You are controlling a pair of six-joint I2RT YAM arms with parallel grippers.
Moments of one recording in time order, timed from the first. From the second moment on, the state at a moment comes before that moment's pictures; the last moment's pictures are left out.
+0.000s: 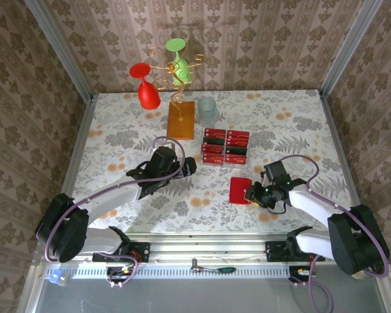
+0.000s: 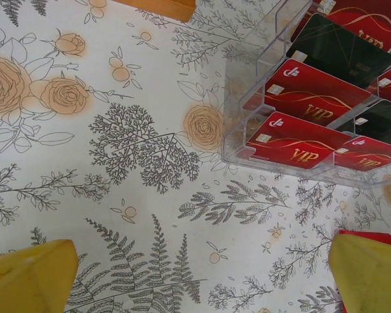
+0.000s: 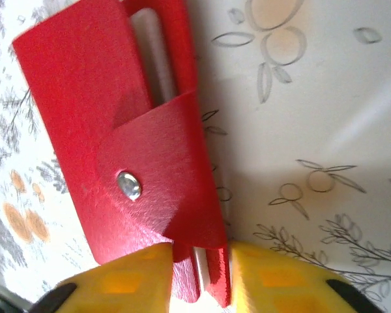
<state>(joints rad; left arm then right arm) -0.74 1.30 0.69 -0.12 -0.08 -0.75 0.29 1.20 0.43 -0.38 -0.40 0.74</state>
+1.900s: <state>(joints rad) -0.60 1.31 0.58 0.46 0.24 -1.19 0.55 1.38 0.86 0.23 -0.72 1.16</state>
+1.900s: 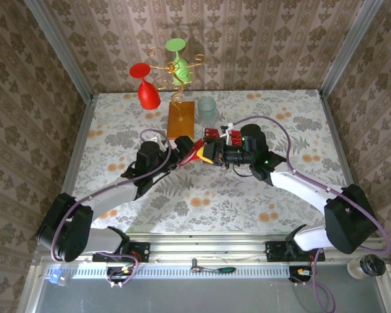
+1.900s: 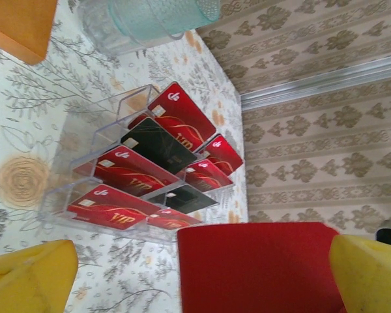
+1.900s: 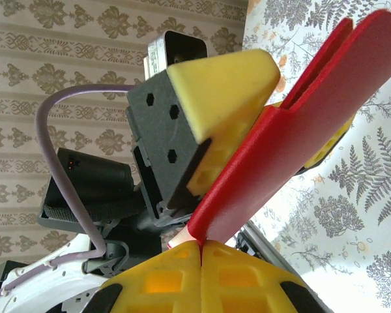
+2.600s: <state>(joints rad) -0.61 1.36 0.50 0.83 0.26 -1.45 0.56 1.47 0.93 0.28 -0.75 1.12</state>
